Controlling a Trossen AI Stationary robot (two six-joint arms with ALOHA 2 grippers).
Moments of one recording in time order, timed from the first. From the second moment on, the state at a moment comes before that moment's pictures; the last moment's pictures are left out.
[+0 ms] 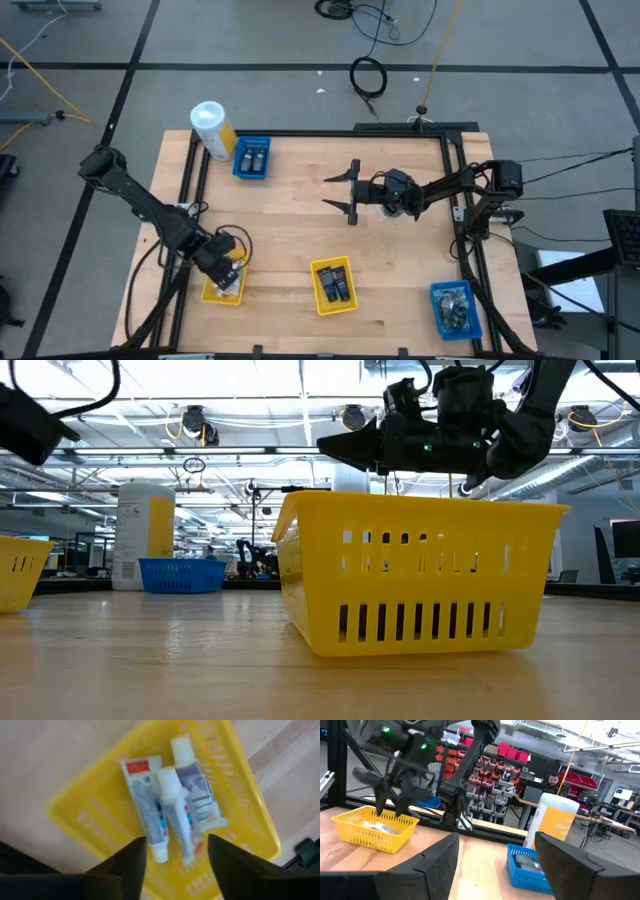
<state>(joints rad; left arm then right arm) -0.66 1.15 0.69 -0.87 0.12 -1.52 -0.17 1.71 0.62 1.22 -0.16 -0.24</state>
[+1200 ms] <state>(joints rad) 0.05 1.87 0.66 1.00 -0.09 -0.09 -0.39 1.06 0.18 0.11 0.31 0.30</state>
